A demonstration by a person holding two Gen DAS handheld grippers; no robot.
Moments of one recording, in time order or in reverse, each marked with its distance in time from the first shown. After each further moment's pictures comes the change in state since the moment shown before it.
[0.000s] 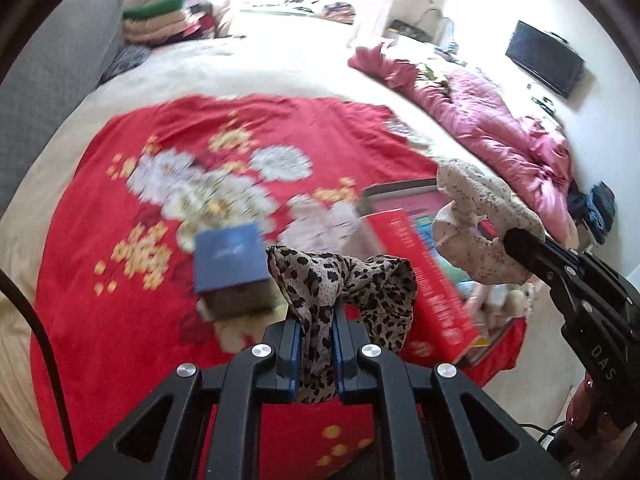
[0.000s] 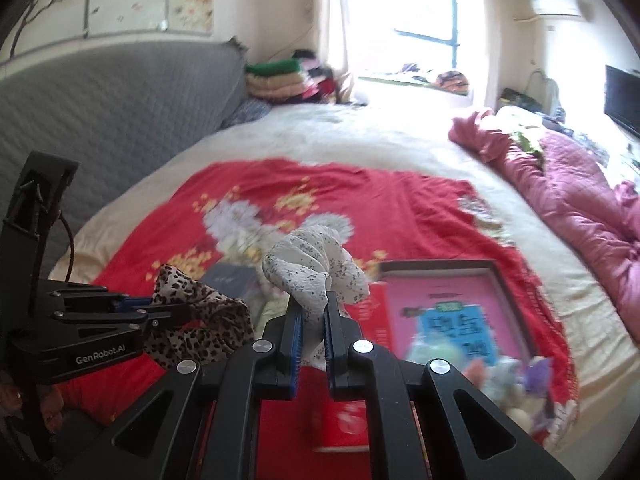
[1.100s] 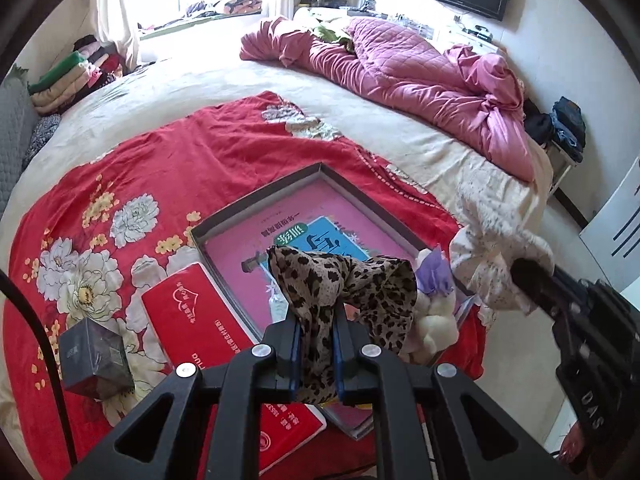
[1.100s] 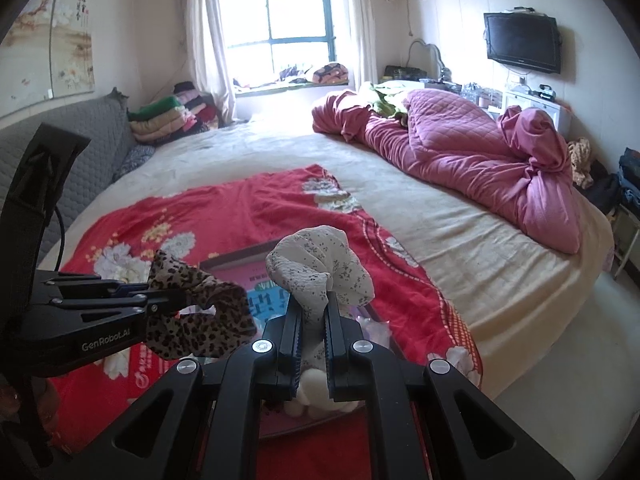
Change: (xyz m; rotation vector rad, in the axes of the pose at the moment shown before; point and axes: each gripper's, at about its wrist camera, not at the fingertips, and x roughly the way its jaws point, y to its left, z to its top) left arm 0.084 -0.198 0.033 0.283 0.070 -0.041; right arm -0.057 -0.173 -0.058 0.258 -0.005 -0.258
